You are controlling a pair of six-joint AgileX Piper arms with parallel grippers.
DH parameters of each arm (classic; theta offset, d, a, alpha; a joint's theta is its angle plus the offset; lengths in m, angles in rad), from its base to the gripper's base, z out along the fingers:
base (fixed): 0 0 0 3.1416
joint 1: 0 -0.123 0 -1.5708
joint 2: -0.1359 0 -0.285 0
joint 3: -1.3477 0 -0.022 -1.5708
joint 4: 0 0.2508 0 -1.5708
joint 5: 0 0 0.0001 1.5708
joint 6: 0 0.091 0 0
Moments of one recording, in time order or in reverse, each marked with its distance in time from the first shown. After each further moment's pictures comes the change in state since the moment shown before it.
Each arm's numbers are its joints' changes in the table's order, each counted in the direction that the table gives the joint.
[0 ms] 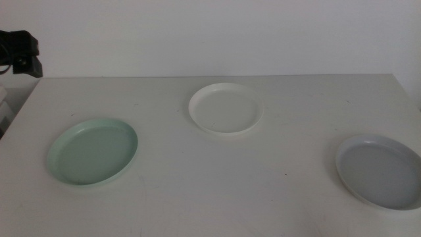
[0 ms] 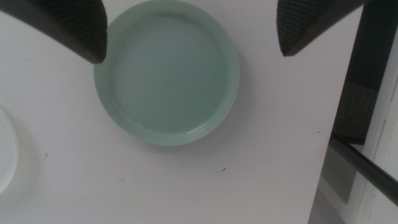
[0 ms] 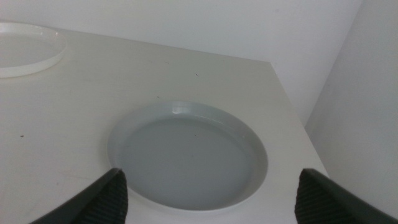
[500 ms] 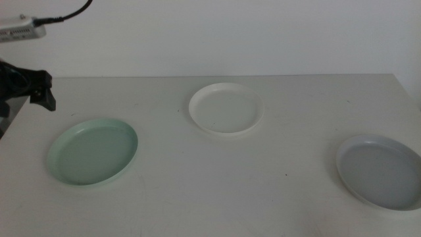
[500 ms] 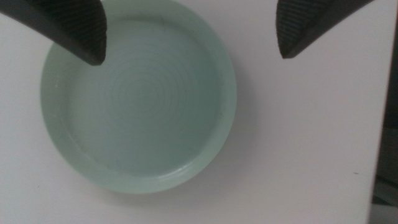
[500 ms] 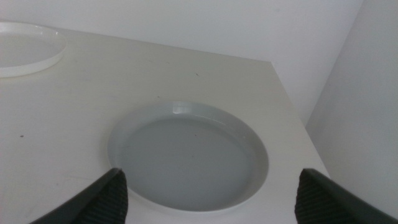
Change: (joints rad) left arm -0.132 -0.252 0.000 -0.162 -0.033 0.217; right arm 0.000 0.000 0.000 0.000 0.000 0.000
